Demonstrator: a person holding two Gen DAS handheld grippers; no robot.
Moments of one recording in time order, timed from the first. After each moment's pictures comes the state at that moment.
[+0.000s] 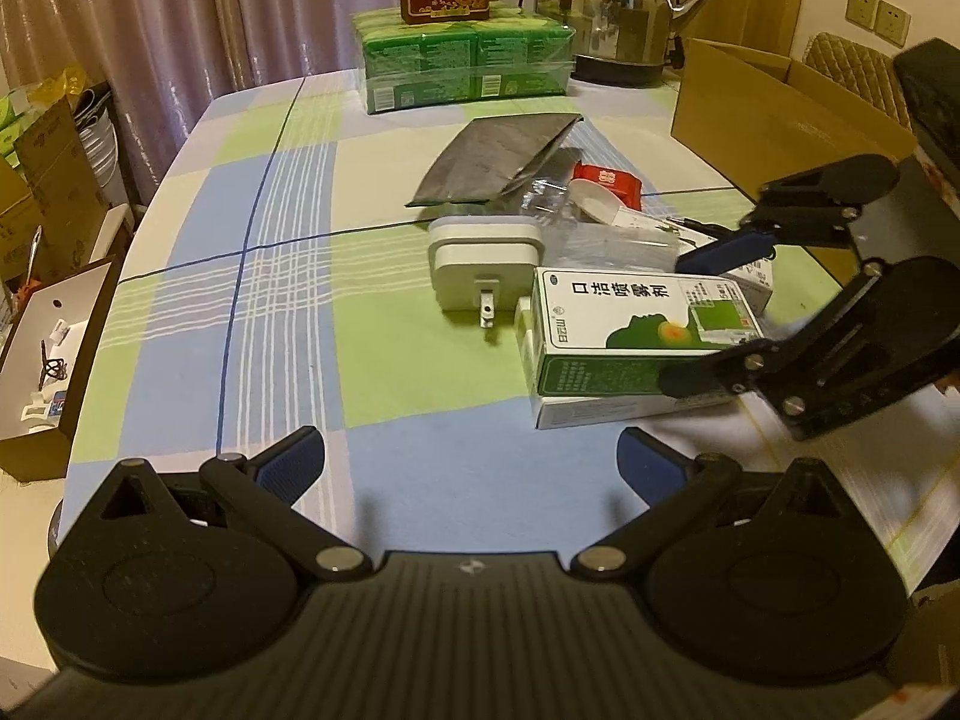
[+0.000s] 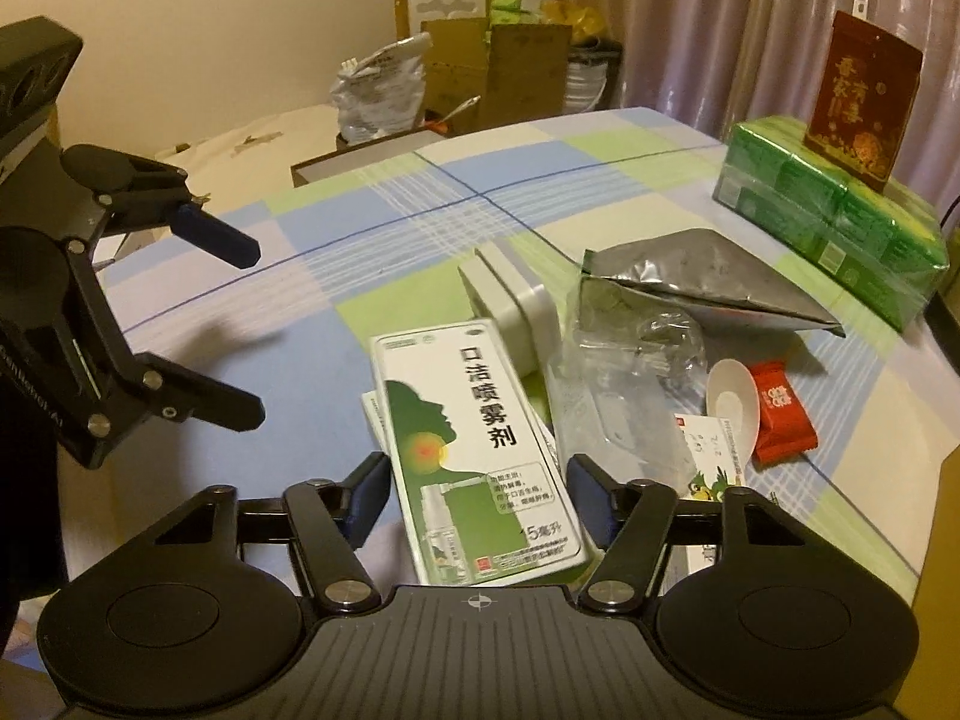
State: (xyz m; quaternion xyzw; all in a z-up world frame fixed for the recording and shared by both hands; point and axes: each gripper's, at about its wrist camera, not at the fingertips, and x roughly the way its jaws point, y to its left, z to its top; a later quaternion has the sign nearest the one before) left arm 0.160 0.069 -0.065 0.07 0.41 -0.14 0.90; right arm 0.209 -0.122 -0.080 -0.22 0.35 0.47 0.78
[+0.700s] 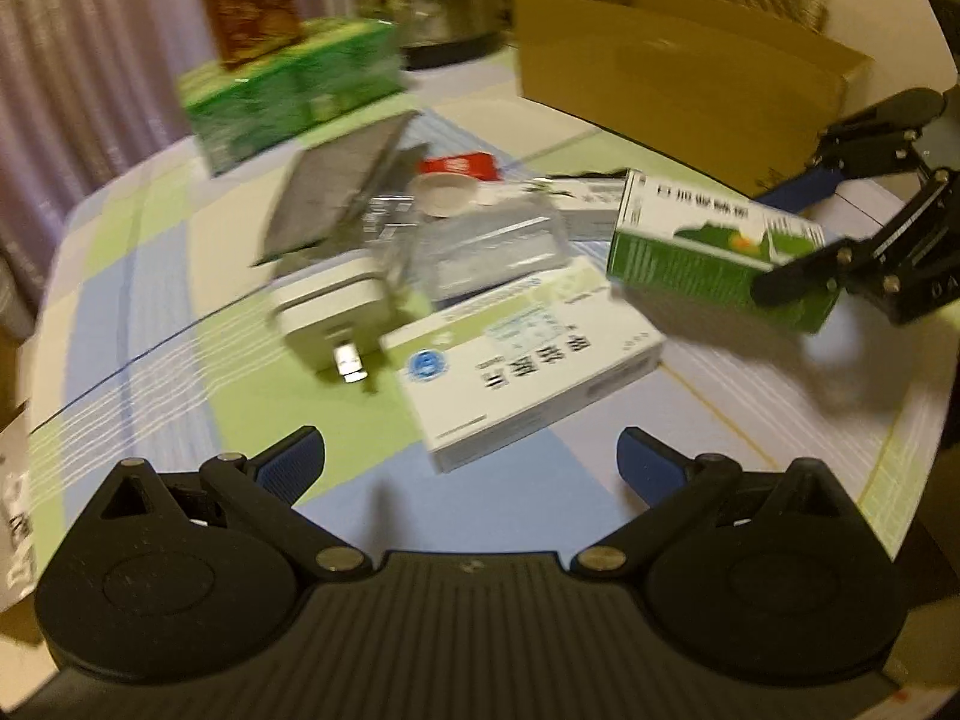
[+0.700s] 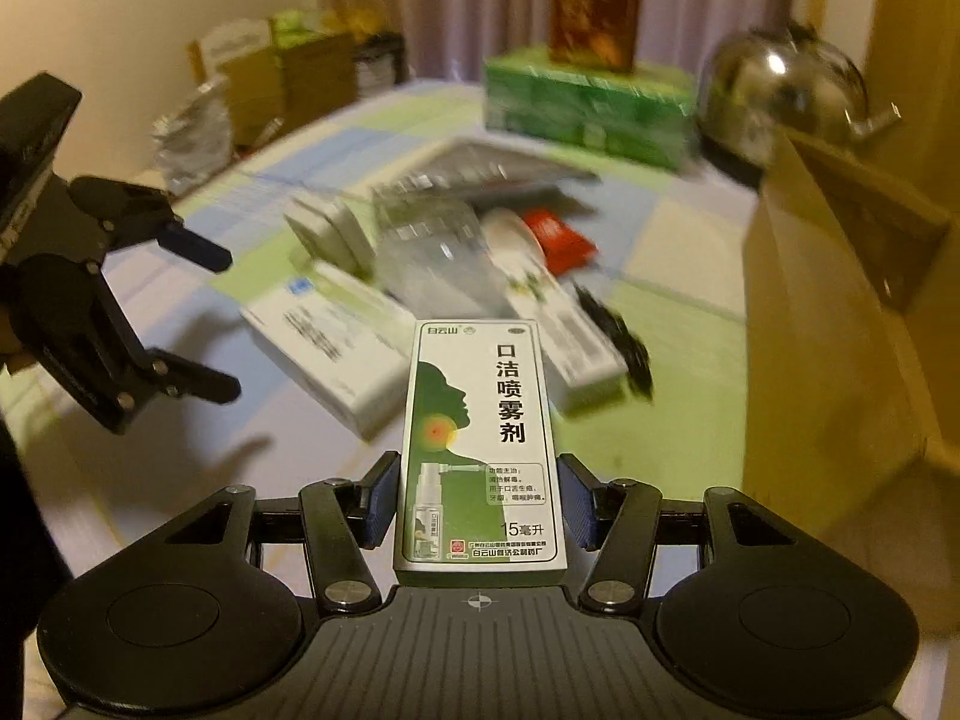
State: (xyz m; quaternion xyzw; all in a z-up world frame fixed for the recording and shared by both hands) left arm 0.177 0.016 -0.079 0.18 0.39 -0.28 0.86; right arm 0.159 -0.224 -0.075 -0.13 0.39 0.29 0.86
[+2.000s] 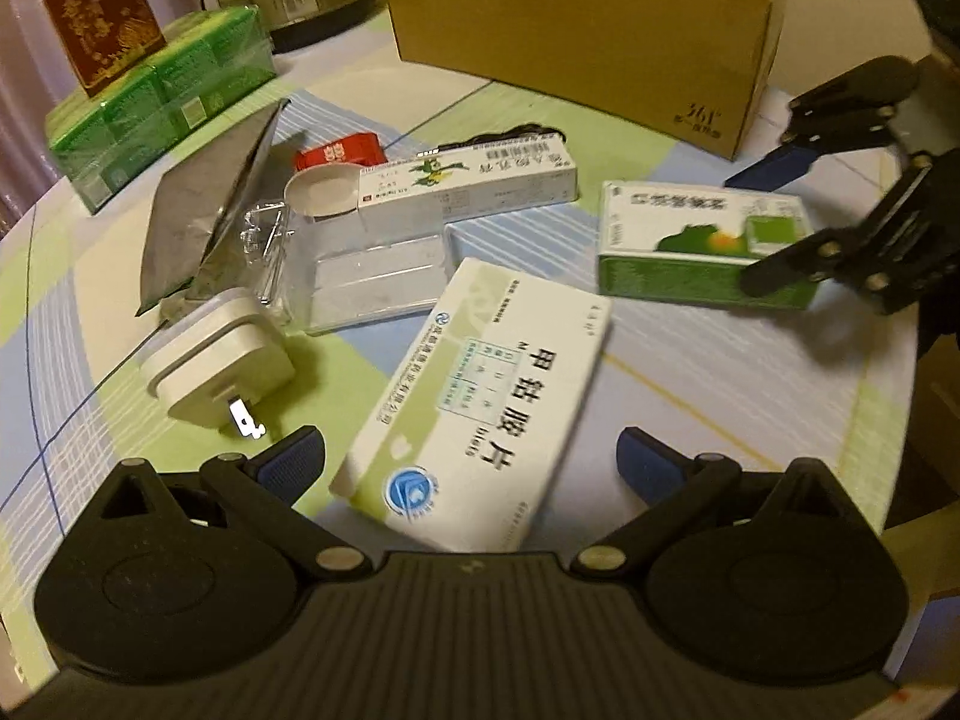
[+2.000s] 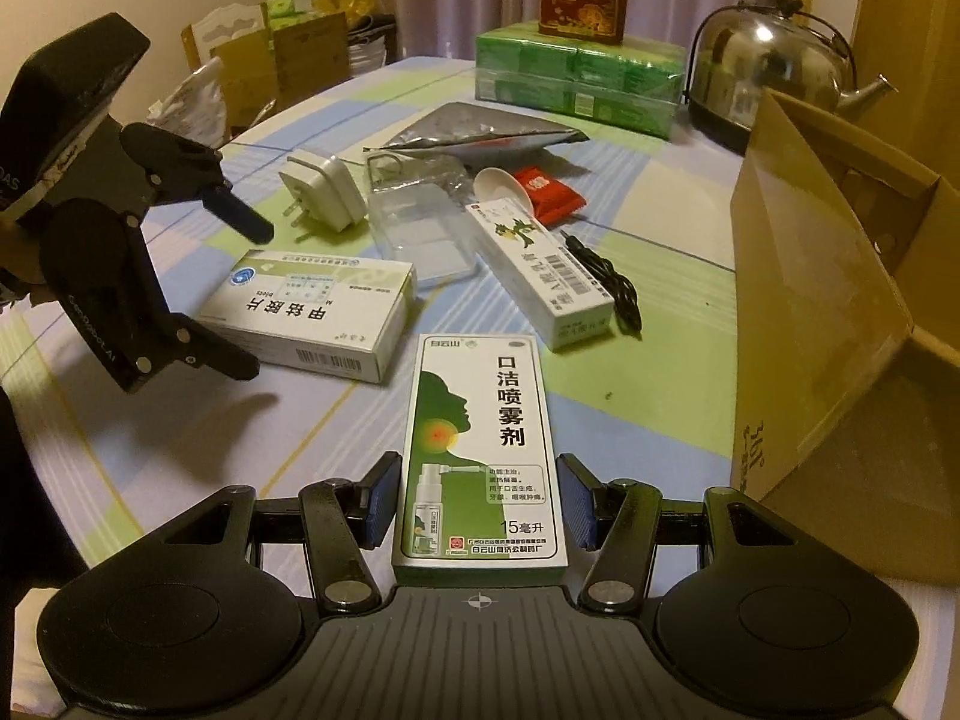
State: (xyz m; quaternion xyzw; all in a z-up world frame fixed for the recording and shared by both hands) left arm 0.202 -0.020 -0.098 0.24 0.42 -0.35 0.80; right arm 0.143 -0.243 -0.085 -0.13 0.40 0.29 0.86
